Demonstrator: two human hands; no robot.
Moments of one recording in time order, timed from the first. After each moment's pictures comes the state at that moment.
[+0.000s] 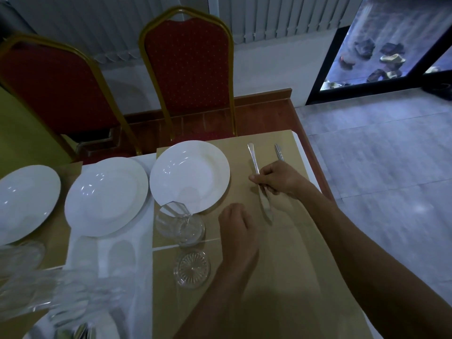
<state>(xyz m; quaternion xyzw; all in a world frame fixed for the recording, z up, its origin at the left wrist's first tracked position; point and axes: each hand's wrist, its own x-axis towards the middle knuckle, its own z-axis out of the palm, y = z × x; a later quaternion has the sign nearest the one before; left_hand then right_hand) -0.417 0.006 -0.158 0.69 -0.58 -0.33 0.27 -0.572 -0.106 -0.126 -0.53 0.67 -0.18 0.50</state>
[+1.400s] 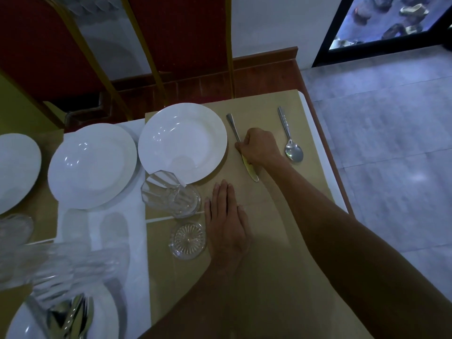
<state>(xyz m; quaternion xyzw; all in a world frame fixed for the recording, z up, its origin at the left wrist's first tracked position) -0.391 0.051 -0.226 0.68 -0.71 -0.11 0.14 -0.520 -0.128 -0.182 -0.59 0.73 -0.14 0.31</state>
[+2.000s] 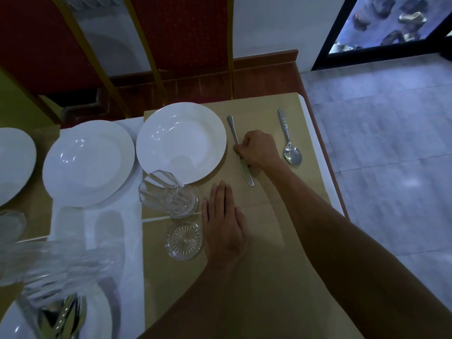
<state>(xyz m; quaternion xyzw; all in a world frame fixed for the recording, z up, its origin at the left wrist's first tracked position) -0.392 0.049 -0.228 0.68 -0.71 -0.09 0.14 -0.520 -0.129 -0.183 -0.60 0.73 -0.14 0.31</state>
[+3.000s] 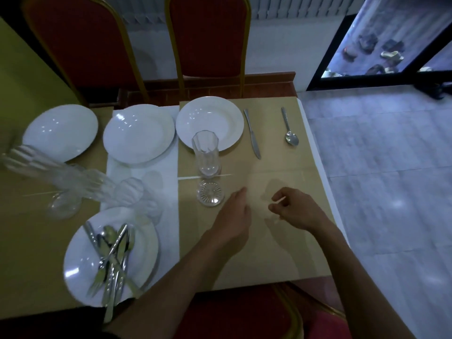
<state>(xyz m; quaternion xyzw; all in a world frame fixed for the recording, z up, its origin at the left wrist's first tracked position) -0.334 0.132 -0.141 0.59 -0.68 -0.44 0.10 -0.521 0.136 -0.078 -0.54 0.73 -0.06 0.42</state>
